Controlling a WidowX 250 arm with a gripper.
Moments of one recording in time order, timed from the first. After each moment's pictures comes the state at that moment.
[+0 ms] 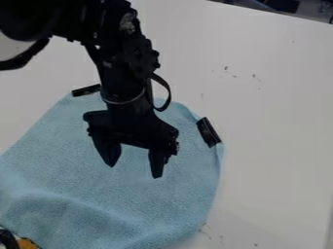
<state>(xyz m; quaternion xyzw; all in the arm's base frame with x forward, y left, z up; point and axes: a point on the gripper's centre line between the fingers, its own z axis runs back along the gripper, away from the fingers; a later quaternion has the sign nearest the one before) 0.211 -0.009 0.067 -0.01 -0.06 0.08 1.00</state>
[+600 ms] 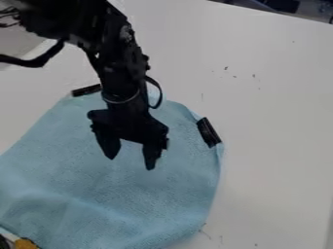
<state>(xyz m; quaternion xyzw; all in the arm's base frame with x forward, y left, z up) 0.243 0.022 0.032 -0.02 -0.05 0.05 1.00</state>
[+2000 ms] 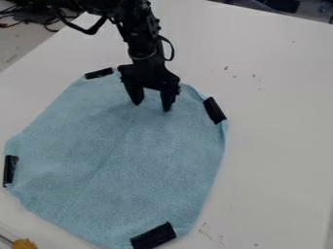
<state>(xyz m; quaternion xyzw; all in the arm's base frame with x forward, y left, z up) 0.372 0.057 0.004 -0.02 -0.12 0.02 0.99</state>
